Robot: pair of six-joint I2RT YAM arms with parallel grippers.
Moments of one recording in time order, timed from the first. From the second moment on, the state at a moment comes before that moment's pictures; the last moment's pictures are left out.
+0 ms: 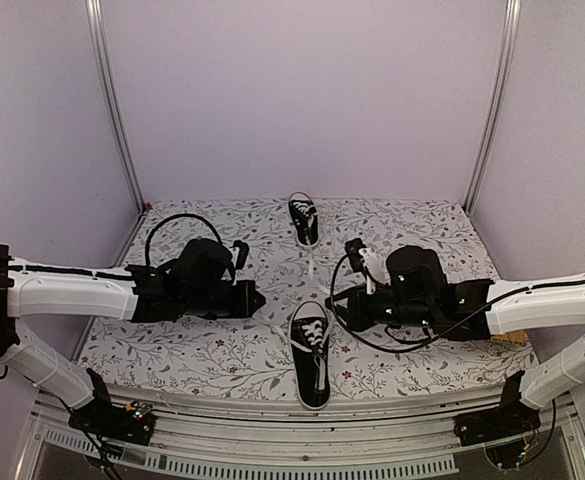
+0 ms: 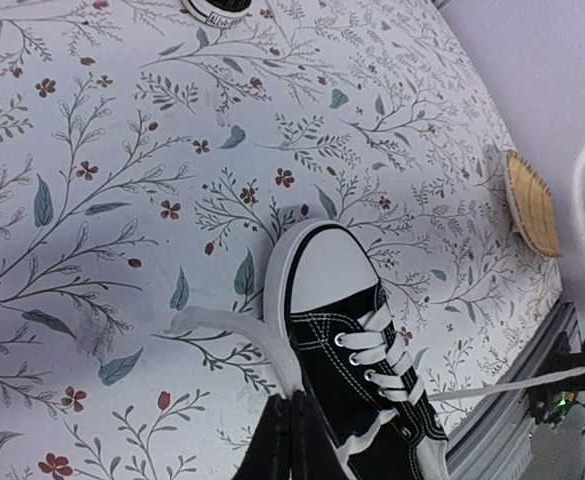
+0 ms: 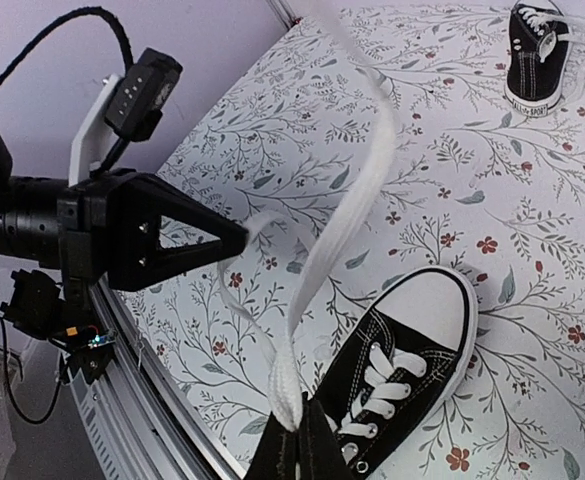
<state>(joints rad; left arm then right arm) -0.92 1.41 0.80 -0.06 -0.08 -0.73 1.04 1.33 0.78 0.10 0.04 0.57</state>
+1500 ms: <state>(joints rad) -0.96 1.77 0.92 0.32 0.35 -0.52 1.04 1.42 0.78 0.28 0.15 0.77</state>
